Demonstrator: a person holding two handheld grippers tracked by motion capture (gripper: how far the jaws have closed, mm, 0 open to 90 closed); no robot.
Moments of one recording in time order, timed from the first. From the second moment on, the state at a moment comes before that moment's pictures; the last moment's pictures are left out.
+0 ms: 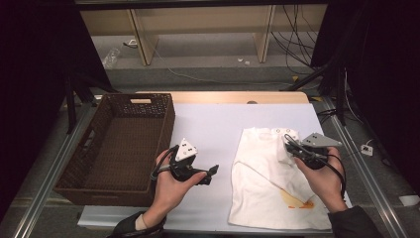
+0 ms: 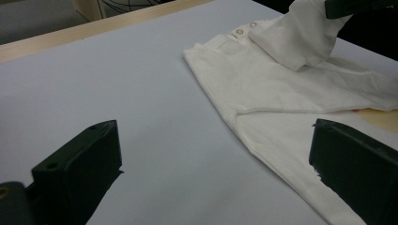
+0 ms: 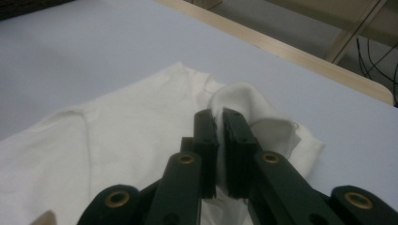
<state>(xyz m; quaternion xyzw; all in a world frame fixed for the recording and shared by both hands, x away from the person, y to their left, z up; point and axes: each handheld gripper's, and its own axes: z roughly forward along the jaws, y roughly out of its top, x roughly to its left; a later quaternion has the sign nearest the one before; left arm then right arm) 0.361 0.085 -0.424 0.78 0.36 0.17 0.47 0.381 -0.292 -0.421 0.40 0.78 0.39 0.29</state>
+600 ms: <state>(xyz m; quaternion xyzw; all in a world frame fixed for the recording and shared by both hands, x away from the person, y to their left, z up) 0.362 0.085 -0.424 0.78 0.37 0.17 0.47 0.376 -0.236 -0.429 0.31 0.82 0.41 0.27</state>
